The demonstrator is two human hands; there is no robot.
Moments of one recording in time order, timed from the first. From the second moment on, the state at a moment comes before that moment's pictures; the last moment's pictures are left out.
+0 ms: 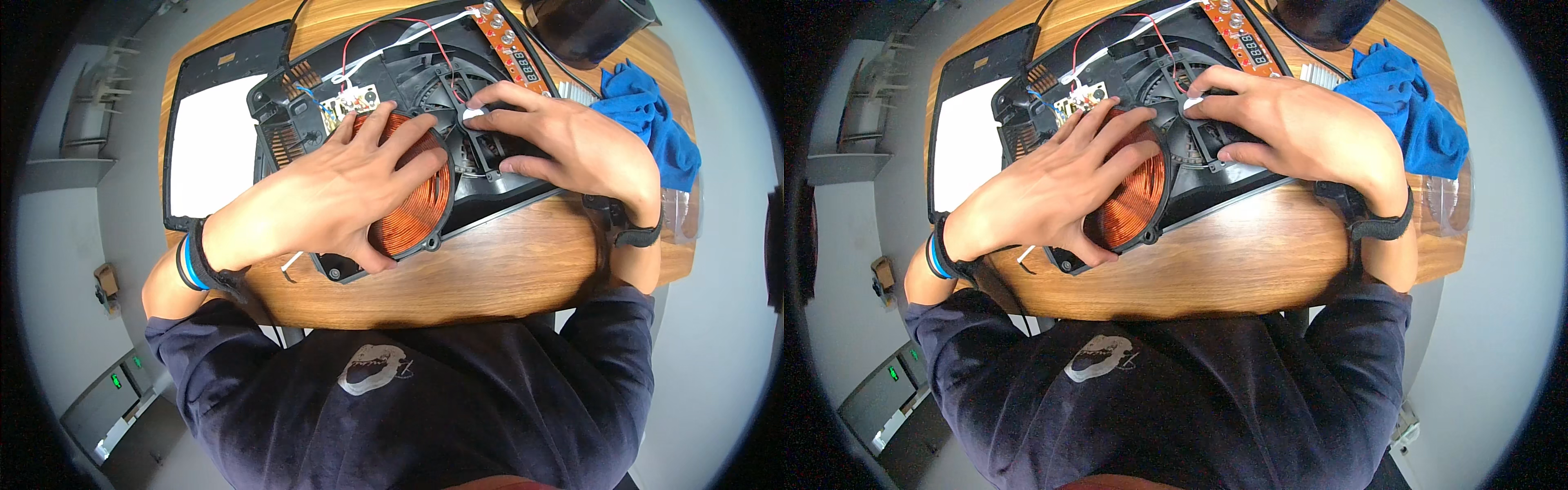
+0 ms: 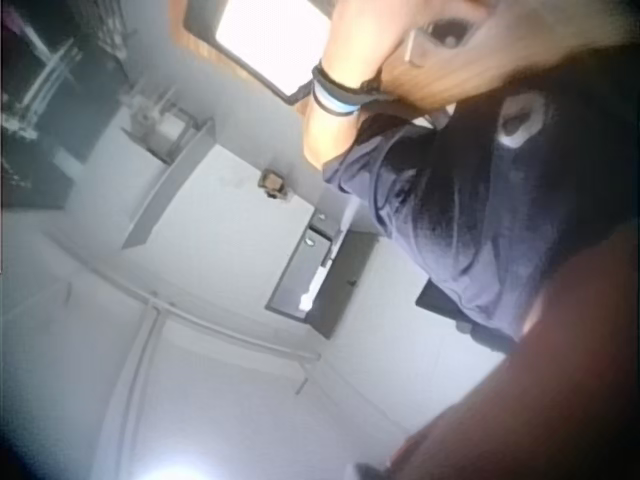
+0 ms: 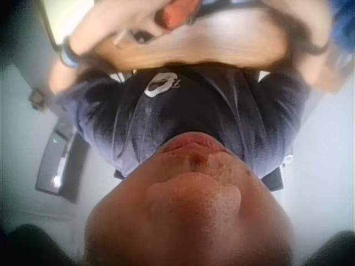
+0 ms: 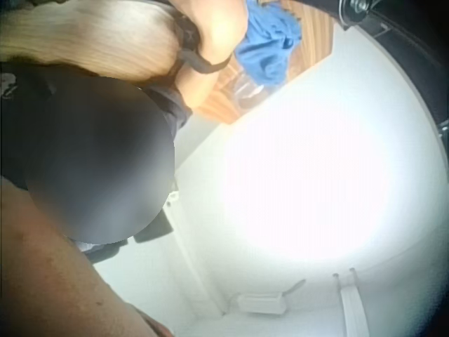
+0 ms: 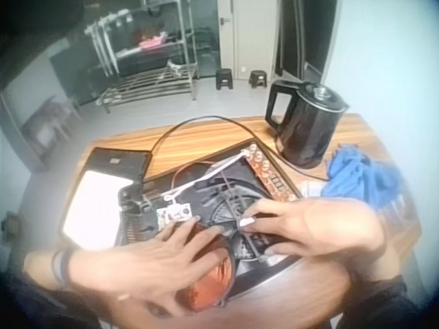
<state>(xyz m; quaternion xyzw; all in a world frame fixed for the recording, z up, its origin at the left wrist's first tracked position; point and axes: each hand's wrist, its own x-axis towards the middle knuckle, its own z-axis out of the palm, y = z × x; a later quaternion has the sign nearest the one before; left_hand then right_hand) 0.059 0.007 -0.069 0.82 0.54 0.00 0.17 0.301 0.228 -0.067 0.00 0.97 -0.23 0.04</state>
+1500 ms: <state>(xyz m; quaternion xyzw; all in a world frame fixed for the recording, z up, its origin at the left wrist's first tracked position) 0.086 0.000 -0.037 0.80 0.58 -0.11 0.06 0.301 0.249 -0.060 0.08 0.95 -0.27 -0.12</state>
